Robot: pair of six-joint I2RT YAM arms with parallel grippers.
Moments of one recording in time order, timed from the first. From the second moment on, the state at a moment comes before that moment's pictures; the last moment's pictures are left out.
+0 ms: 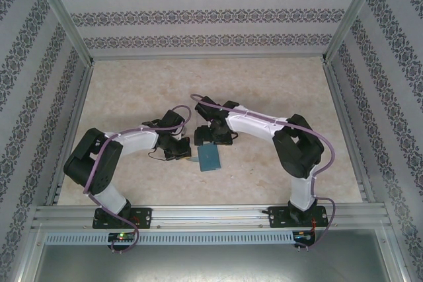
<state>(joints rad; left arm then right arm) -0.49 1.64 0.81 -0.42 0.41 -0.69 0.78 1.92 1.39 -0.82 -0.11 0.74</state>
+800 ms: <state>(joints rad) -0.49 1.63 0.79 -0.39 0.42 -0.71 0.81 2.04 1.49 -0.88 -0.04 0.78</state>
